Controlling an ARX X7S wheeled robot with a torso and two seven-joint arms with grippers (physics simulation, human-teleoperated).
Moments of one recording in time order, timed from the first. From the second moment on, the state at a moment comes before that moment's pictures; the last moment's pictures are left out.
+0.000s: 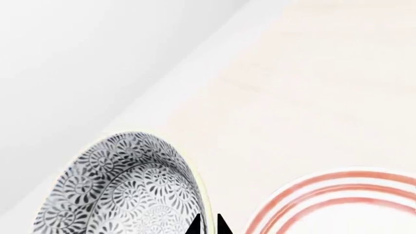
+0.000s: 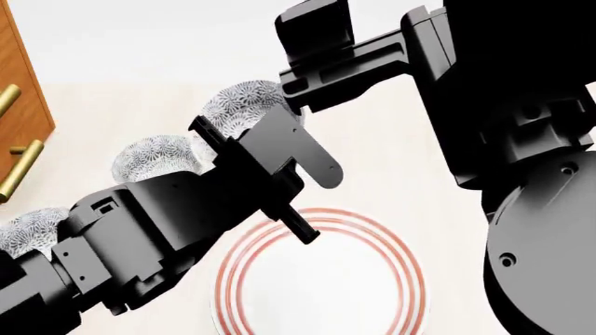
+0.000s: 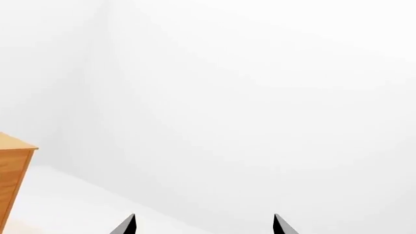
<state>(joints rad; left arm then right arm) -1.36 -0.01 1.43 -0.84 -0.87 -0.35 -0.12 1.33 0.67 -0.36 -0.62 1.20 1.08 0.67</state>
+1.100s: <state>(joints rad) -1.32 0.00 1.55 -0.76 -0.85 -0.36 0.03 1.35 0.69 -0.36 -0.64 1.25 1.08 0.71</state>
